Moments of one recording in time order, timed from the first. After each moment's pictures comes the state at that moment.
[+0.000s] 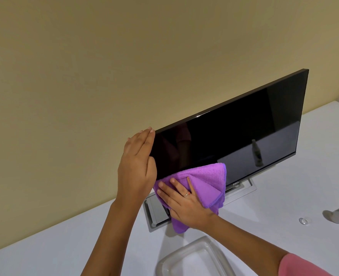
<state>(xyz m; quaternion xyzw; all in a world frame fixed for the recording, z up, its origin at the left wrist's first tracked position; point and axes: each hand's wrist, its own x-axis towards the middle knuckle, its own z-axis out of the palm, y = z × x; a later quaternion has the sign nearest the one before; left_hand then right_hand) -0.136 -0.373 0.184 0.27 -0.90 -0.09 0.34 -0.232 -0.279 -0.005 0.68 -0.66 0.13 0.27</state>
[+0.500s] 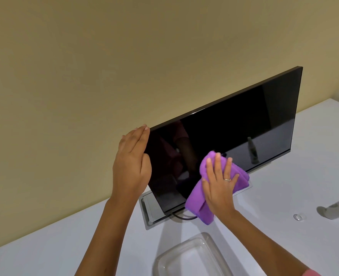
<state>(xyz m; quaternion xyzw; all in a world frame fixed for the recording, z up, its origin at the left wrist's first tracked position) -0.137 -0.373 0.181 0.28 -0.89 -0.10 0.36 -0.291 -0.239 0.008 0.39 -0.88 0.25 0.08</state>
